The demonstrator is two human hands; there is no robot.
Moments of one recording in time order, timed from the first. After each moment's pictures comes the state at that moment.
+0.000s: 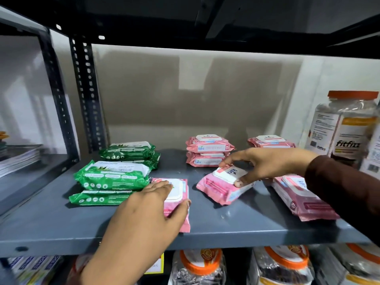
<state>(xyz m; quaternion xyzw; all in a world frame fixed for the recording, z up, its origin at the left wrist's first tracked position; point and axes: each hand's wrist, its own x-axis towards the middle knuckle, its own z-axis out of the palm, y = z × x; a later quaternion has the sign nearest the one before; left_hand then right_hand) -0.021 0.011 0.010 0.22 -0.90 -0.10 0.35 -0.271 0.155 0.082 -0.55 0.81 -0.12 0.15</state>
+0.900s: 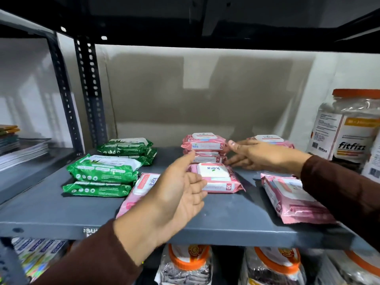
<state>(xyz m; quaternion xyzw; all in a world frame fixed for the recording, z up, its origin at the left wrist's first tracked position) -0.077 0.067 0.051 0.18 -0.54 -0.82 0.08 -0.304 0.159 0.071 -0.42 0.79 -0.37 0.24</state>
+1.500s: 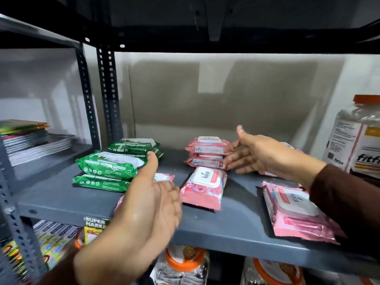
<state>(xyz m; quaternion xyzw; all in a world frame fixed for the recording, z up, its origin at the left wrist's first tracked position) -0.057 0.095 0.045 0.24 -0.45 -0.82 0.24 -0.300 0.164 0.087 -0.42 0.72 -0.49 0.26</state>
